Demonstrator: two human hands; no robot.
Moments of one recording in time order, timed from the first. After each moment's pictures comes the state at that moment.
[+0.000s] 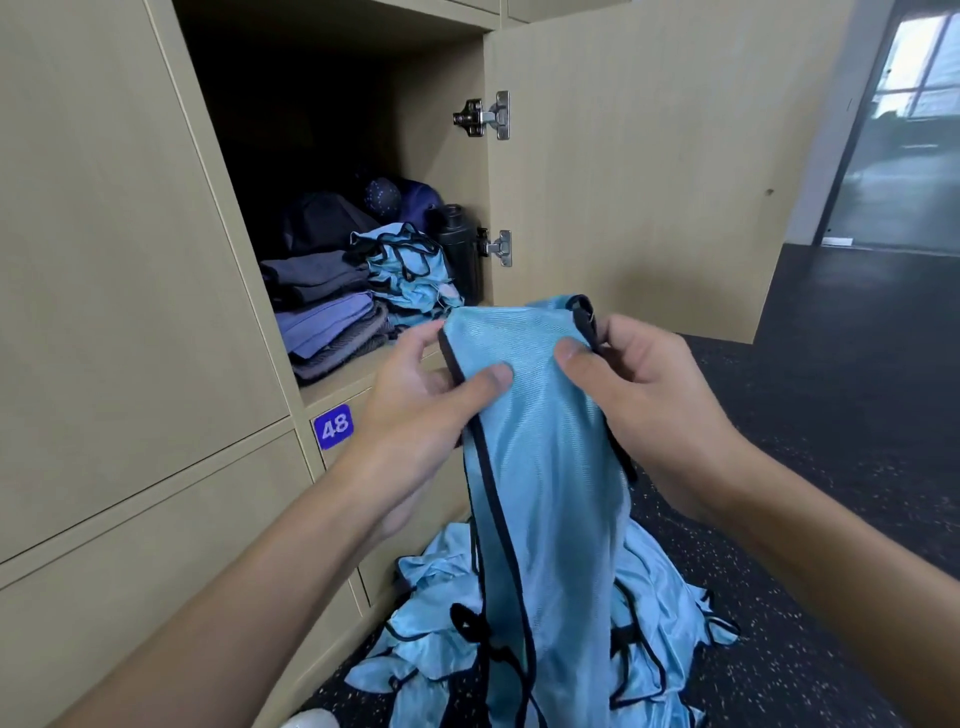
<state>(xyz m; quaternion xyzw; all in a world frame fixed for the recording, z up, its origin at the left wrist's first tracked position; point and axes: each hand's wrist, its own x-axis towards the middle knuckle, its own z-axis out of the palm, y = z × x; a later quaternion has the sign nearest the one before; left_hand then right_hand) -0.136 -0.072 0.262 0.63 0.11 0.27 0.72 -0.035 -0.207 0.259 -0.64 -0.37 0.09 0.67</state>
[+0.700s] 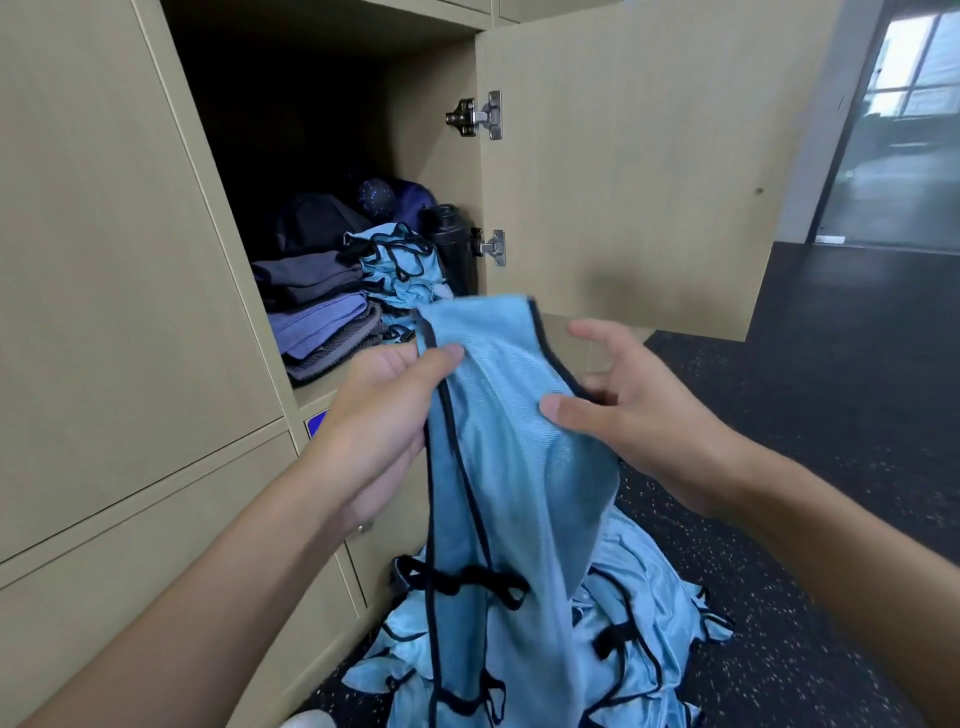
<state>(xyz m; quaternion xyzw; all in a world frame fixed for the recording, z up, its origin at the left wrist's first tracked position) -0.139 -0.063 0.268 0.63 0.16 0.24 0.72 -0.021 -0.218 0.252 -0.69 -0.37 0.18 0.59</state>
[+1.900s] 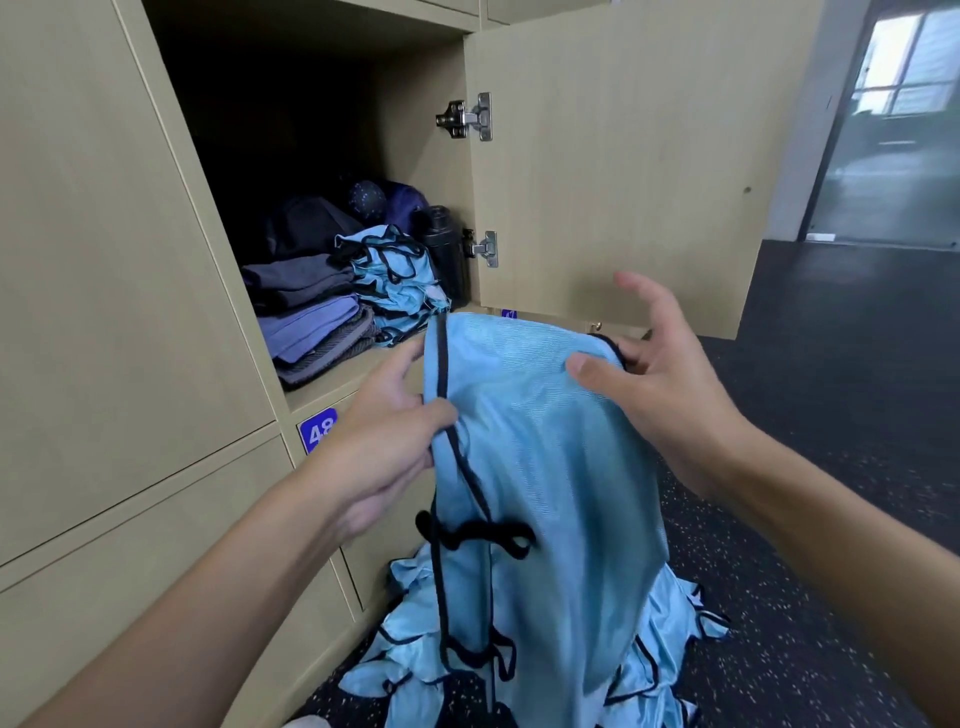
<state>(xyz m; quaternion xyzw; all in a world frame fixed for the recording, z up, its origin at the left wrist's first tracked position) -0.137 -0.061 0.259 0.68 0.16 0.18 0.69 -0.006 -0.224 0.252 -0.64 -0.35 0.09 0.68</state>
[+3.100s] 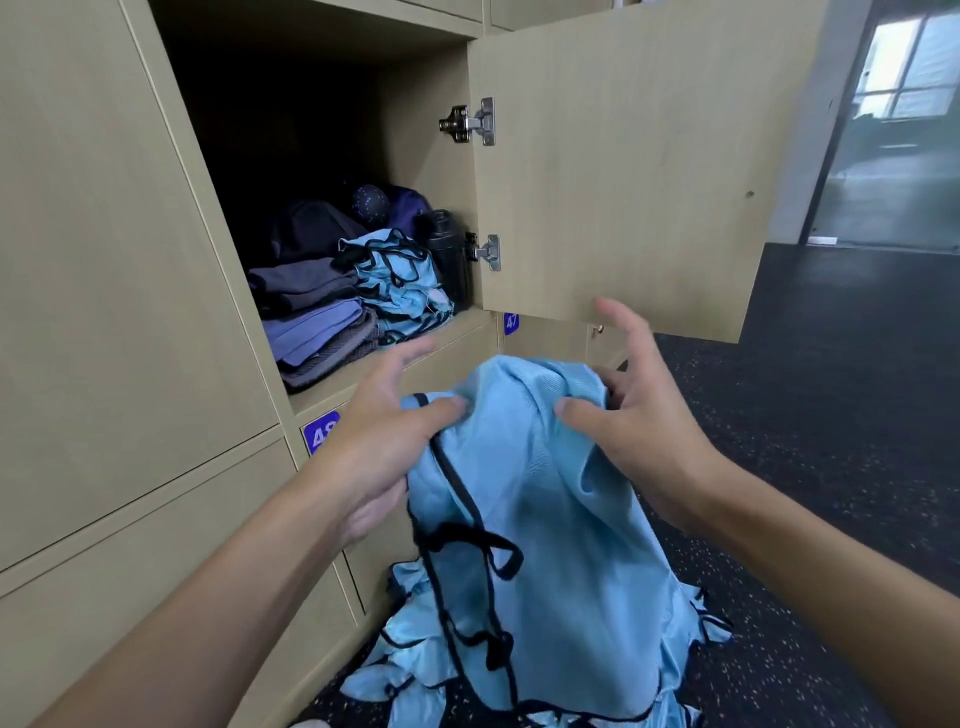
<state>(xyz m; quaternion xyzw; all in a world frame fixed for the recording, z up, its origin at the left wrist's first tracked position) -0.140 -0.058 0.261 0.65 0.20 0.21 0.70 -0.019 -0.214 0.237 -0.64 -0.34 0.14 0.68</state>
